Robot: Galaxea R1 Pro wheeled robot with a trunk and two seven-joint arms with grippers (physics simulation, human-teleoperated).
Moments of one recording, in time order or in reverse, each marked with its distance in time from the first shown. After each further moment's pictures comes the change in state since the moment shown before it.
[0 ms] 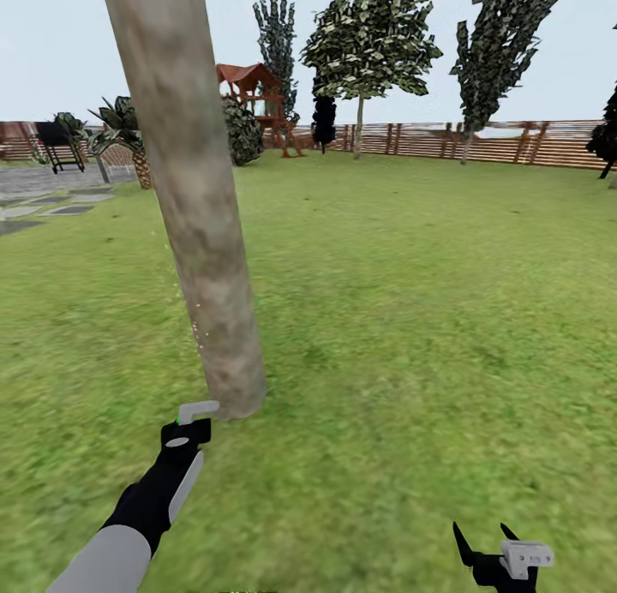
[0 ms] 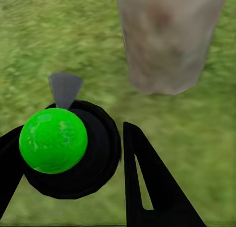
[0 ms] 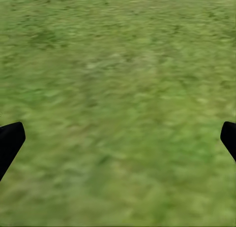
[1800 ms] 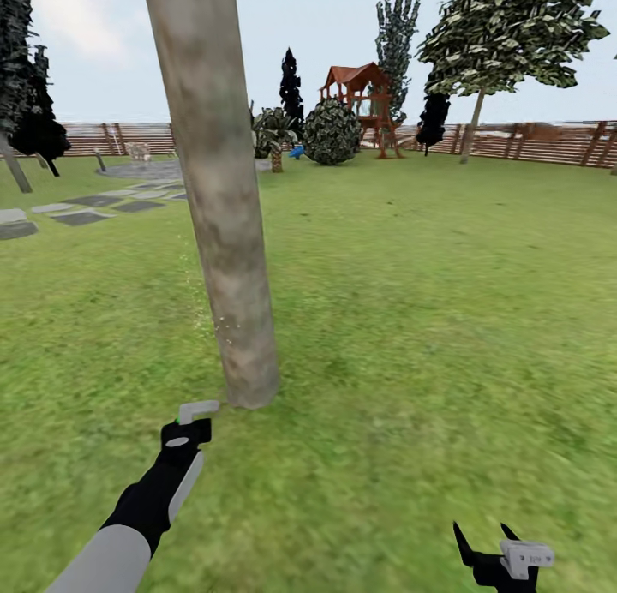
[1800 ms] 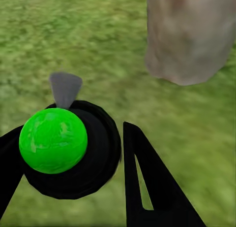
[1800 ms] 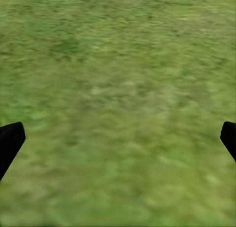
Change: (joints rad) left arm 0.000 0.002 -0.004 -0.001 0.002 0.000 -0.002; right arm 0.000 0.000 -0.001 -0.001 0.000 0.000 0.000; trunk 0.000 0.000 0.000
